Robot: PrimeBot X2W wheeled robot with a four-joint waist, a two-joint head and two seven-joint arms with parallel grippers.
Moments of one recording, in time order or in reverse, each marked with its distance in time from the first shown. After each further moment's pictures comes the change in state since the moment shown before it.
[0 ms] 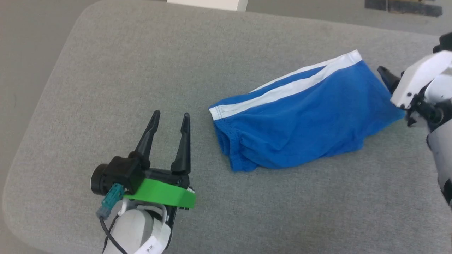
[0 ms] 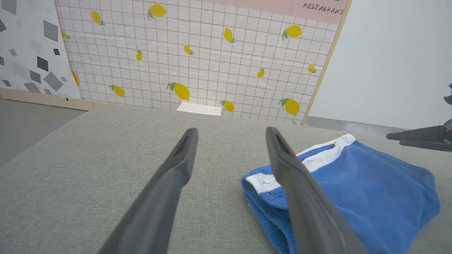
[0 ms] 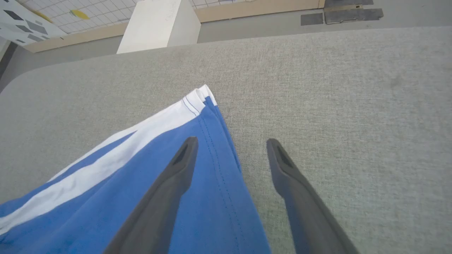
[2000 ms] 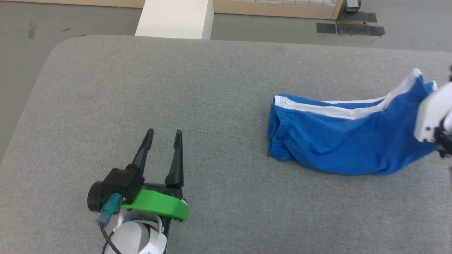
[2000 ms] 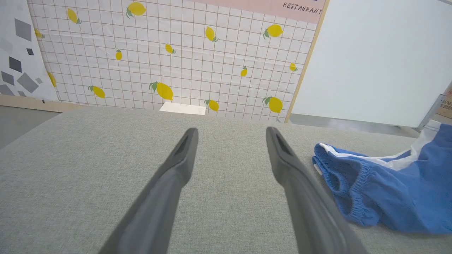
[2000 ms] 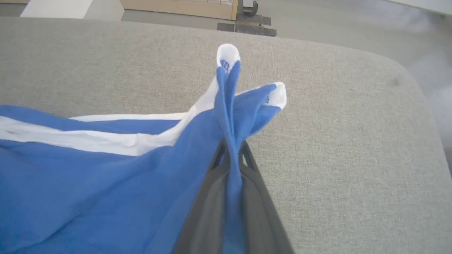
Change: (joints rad) left arm 0.047 -0.001 0.035 0.060 0.013 0.005 0.000; right arm 0.283 -0.039 -0.157 -0.409 -0.345 0.000 0.222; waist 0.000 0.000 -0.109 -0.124
